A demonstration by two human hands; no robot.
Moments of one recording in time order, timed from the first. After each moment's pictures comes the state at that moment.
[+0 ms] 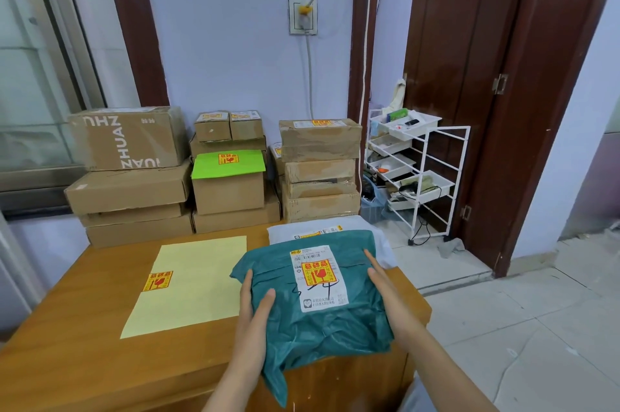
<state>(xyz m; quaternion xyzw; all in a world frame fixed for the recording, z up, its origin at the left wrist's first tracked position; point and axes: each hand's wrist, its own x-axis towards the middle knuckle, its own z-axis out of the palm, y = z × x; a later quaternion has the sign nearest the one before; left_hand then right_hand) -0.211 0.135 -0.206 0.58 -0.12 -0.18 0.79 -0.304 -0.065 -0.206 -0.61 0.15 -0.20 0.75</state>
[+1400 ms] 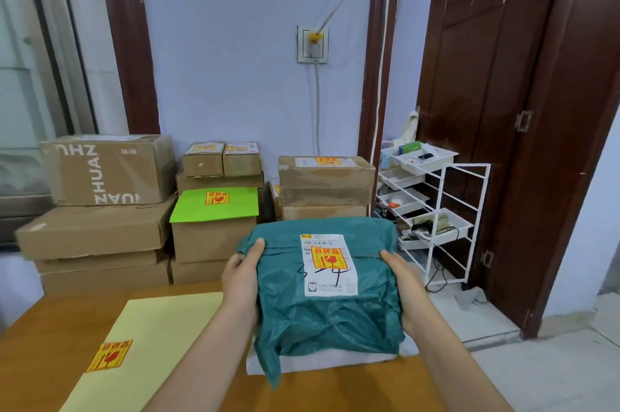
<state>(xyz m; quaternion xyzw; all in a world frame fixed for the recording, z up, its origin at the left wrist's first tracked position) -0.076 0.031 -0.117 0.54 0.02 -0.13 0.83 -0.203 -0.158 -0.130 -0.51 0.18 -0.26 0.80</state>
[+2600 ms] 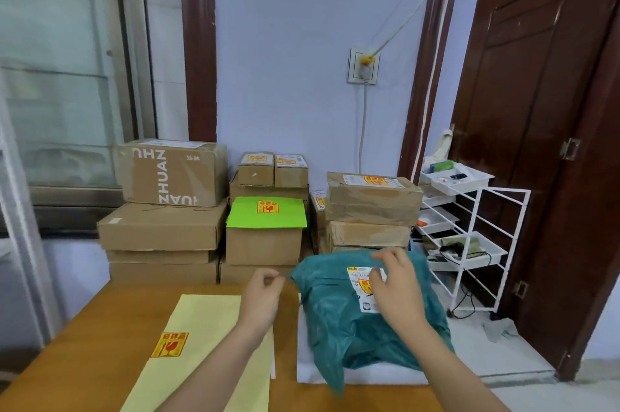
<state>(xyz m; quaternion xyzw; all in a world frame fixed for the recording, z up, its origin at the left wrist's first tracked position) -0.046 0.089 -0.138 0.74 -0.10 -0.05 0.66 -0.153 -0.095 -0.110 -0.87 0.19 -0.37 0.27</state>
